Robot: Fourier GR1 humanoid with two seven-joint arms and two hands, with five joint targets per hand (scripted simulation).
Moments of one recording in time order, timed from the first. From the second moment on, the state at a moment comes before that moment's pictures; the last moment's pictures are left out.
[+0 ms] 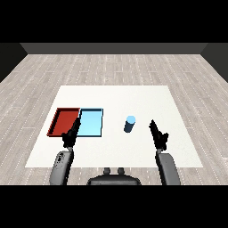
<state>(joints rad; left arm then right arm) 0.00 0.10 -0.02 -1.55 -0.01 -0.01 -0.03 0.04 -0.10 0.00 -1.56 -0.01 0.00 0.03</state>
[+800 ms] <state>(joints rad) 0.01 0.05 0.05 -1.58 0.05 -0.03 -0.31 -0.12 0.00 0.11 -1.41 -0.04 -0.01 -0.29</state>
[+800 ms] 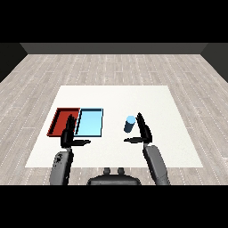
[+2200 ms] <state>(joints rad) 0.03 0.04 0.04 -1.57 0.02 0.00 -0.37 -0.27 -0.02 -0.03 -1.16 -0.10 0.03 -0.33</state>
